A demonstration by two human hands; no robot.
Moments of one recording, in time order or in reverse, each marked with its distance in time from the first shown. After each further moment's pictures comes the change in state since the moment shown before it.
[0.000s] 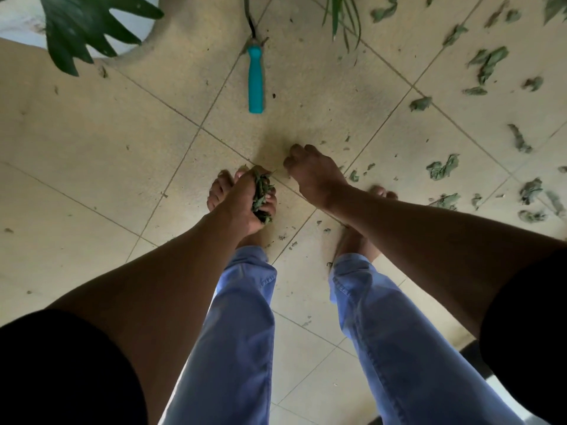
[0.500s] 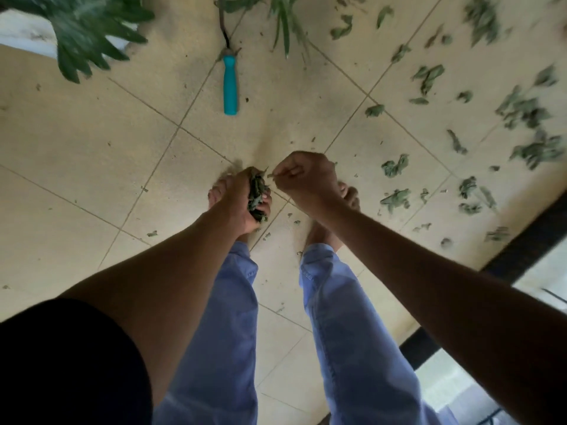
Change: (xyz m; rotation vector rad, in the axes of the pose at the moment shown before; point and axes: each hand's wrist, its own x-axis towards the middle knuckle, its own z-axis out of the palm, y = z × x) left_hand -0.062 -0.032 0.023 0.207 -0.188 -0.144; right_hand -0.081 -0.022 -0.094 0.988 0.204 0.600
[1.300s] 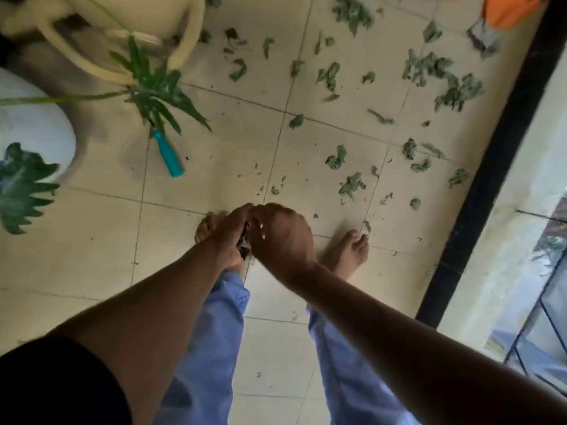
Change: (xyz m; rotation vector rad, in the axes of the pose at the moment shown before) left_hand -0.041 -0.014 0.064 0.590 0.081 0.075; right_hand -0.084 -0.017 -0.039 -0.272 0.205 -0.064
